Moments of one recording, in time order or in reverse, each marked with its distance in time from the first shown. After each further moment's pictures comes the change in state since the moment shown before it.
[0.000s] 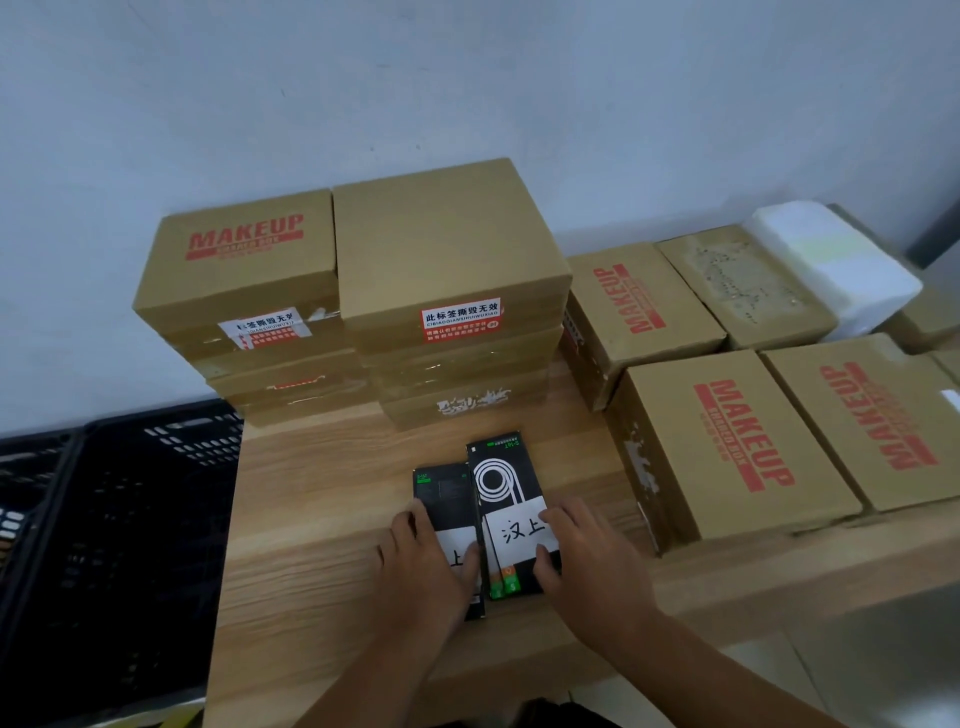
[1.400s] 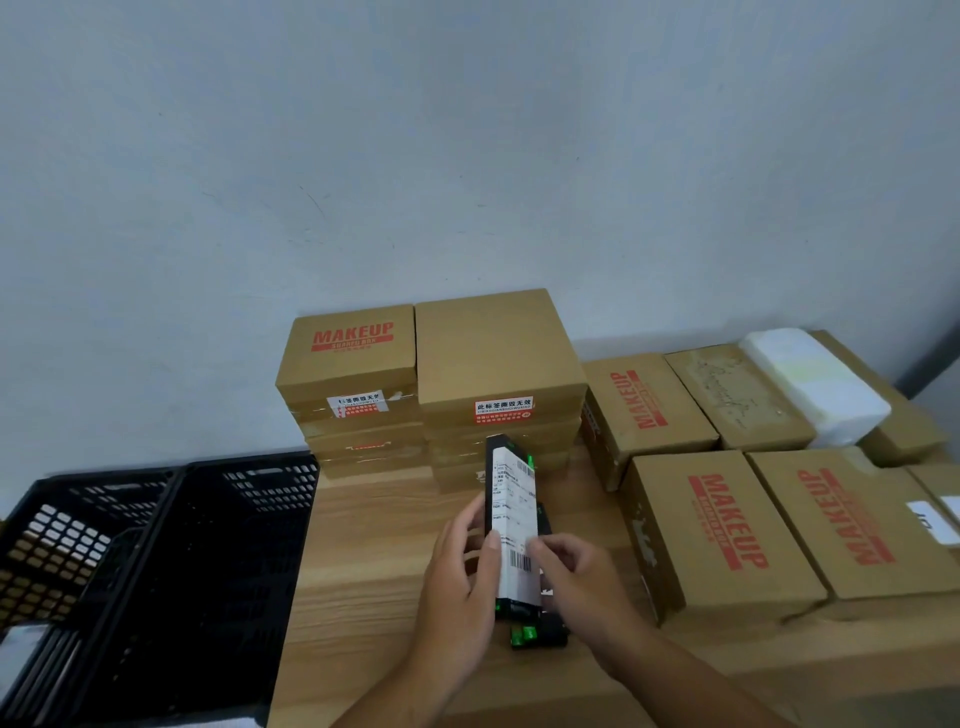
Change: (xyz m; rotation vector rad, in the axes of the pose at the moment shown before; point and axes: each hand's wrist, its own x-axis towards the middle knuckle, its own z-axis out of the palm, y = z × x) left_hand -0.070 0.044 -0.166 -1.039 0.040 0.132; right_hand -0.008 -0.075 -0.105 1.114 -0.178 0.367
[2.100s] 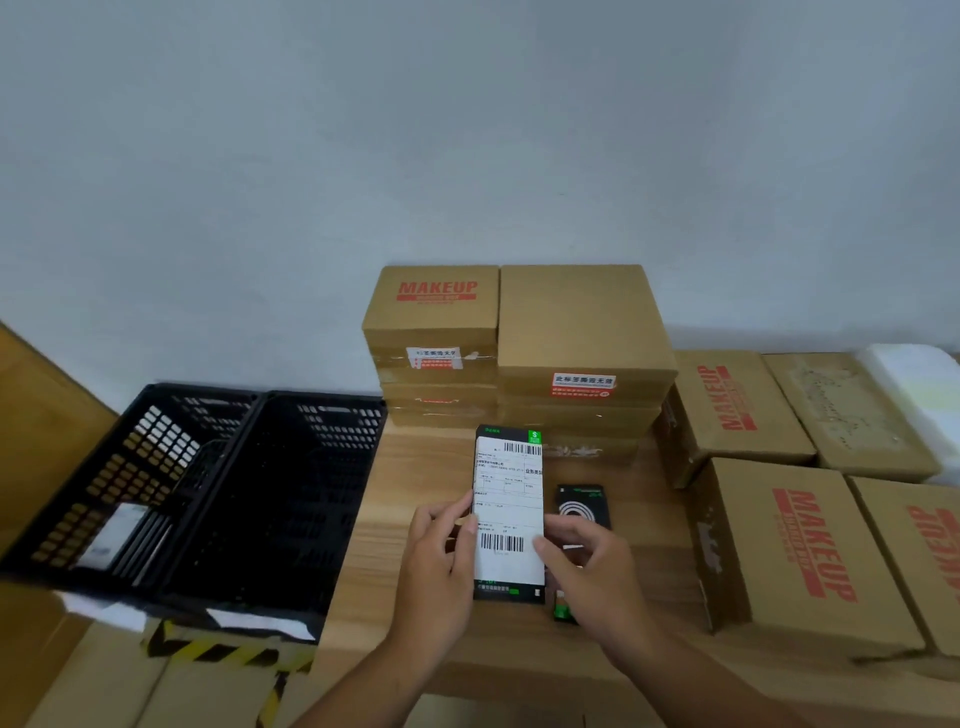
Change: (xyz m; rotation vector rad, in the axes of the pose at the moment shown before) left_hand -0.017 -0.043 -0.057 0.176 0.247 -0.057; right_hand 0.002 0.013 0.040 -0.166 -0.086 -0.210
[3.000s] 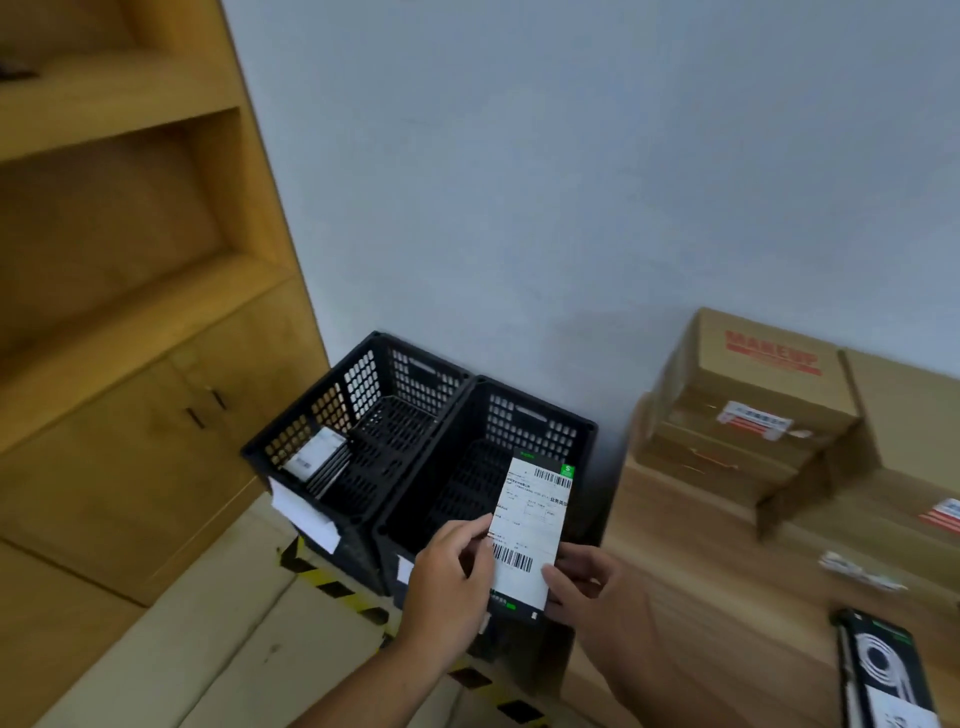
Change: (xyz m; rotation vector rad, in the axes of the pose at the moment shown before) left_hand 0.001 -0.179 -0.309 -0.109 0.213 -0.168; right_hand -0.032 -0.047 0.351 -0.063 -0.251 0.039
